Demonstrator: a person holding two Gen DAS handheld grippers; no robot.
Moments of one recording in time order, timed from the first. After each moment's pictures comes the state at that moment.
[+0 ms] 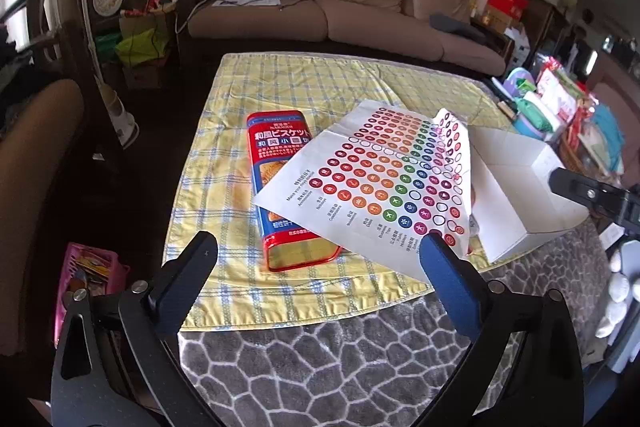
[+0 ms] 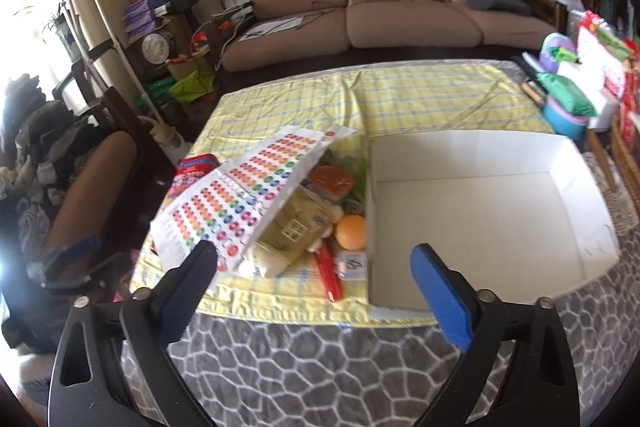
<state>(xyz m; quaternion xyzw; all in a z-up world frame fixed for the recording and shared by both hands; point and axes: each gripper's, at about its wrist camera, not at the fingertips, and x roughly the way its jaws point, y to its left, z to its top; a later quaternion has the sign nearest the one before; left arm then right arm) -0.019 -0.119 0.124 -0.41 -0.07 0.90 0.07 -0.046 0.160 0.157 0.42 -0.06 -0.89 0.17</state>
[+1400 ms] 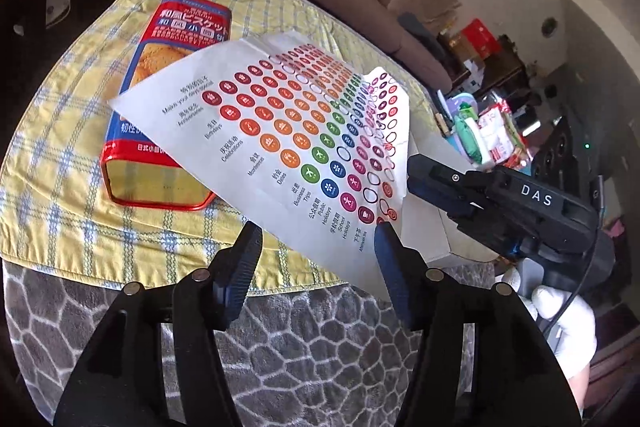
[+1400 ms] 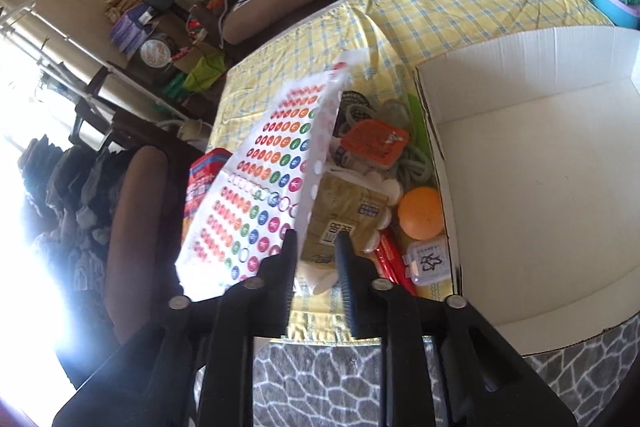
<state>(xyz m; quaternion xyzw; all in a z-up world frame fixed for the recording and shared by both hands) -0.045 -0.086 0.057 -0.47 -0.28 0.82 0.17 -0.103 0.153 0.094 0.51 -0.19 -0.81 0.20</state>
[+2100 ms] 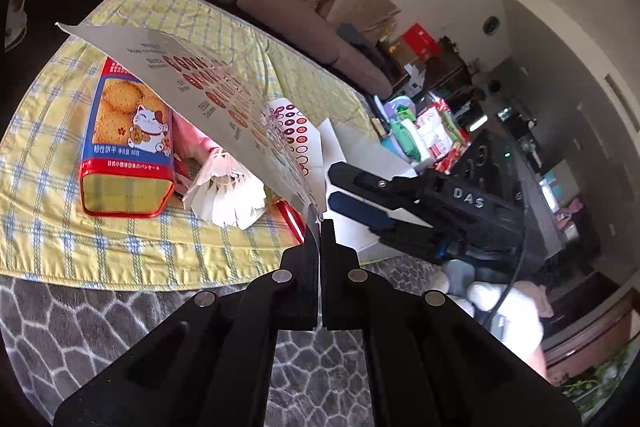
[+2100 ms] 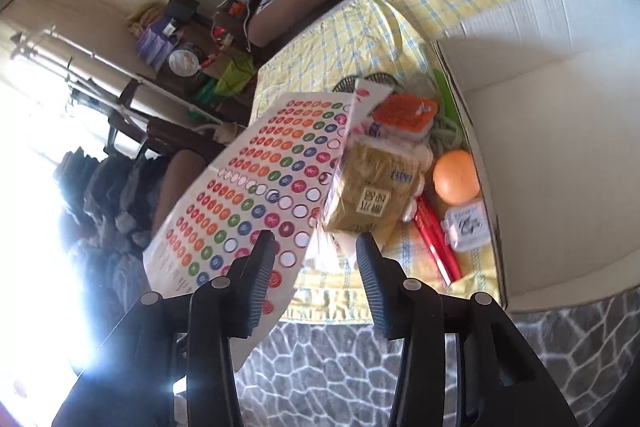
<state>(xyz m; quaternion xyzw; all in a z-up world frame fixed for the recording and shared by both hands) -0.020 -0.098 0.092 -0.41 -0.30 0.81 0.27 -0.074 0.154 0.091 0.51 -0.28 -0.78 0.25</state>
